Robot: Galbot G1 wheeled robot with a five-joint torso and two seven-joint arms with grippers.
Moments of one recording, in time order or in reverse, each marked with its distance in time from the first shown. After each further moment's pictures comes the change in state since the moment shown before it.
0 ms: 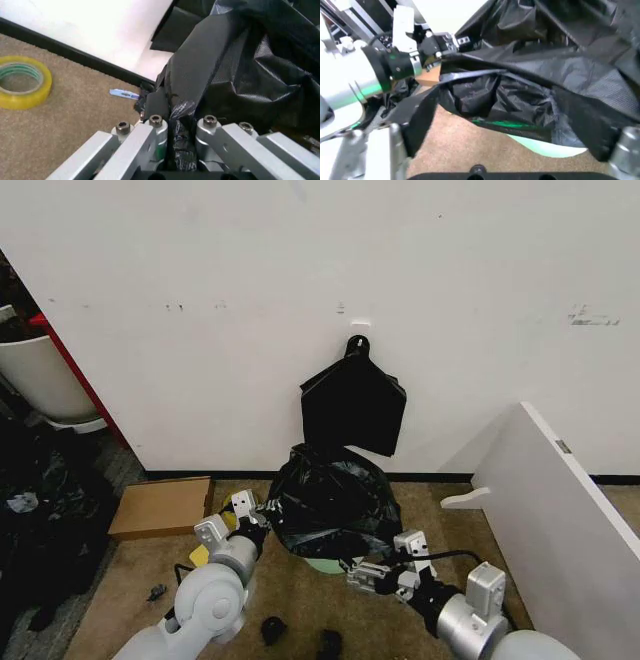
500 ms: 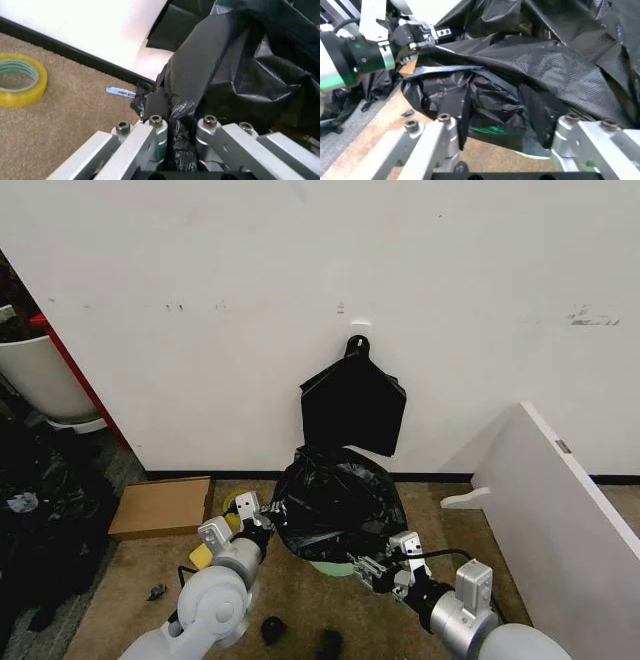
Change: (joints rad) left arm 0.009 -0.010 0.000 -0.007 0.007 0.002 0.004; right arm 0.032 -0.030 -0.003 -0.044 -0.037 0.002 0.007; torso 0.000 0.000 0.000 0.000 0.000
